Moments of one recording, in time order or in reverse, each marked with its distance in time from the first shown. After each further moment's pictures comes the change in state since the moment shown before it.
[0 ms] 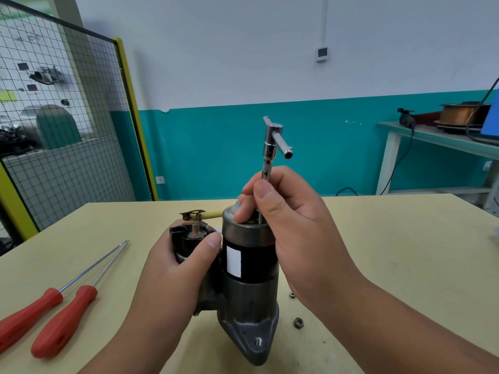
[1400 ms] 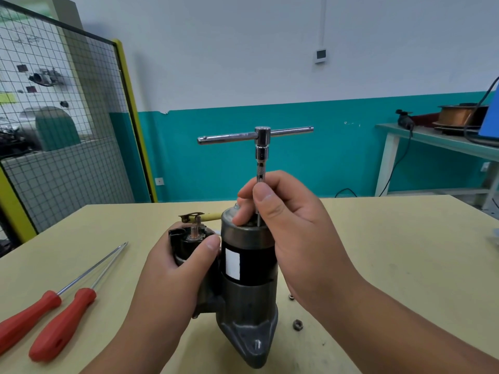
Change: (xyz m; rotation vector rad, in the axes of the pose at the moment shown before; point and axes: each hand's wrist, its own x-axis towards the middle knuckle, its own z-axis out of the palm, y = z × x) left_hand 0.000 0.001 0.000 -0.025 -0.007 -0.023; right_hand 0.000 0.001 0.000 -0.003 -0.003 0.020
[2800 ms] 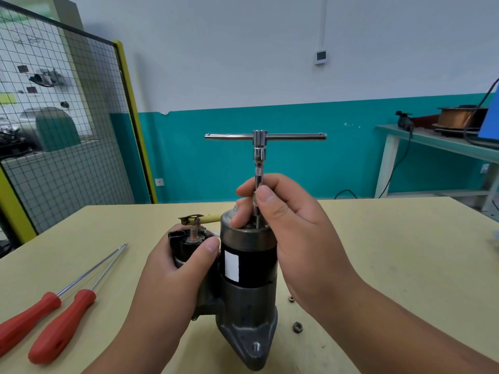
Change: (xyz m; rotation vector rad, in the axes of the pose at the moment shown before) left_hand 0.001 -0.001 0.000 -0.002 -0.002 0.009; right_hand -0.001 0.001 -0.003 0.069 -0.031 0.036
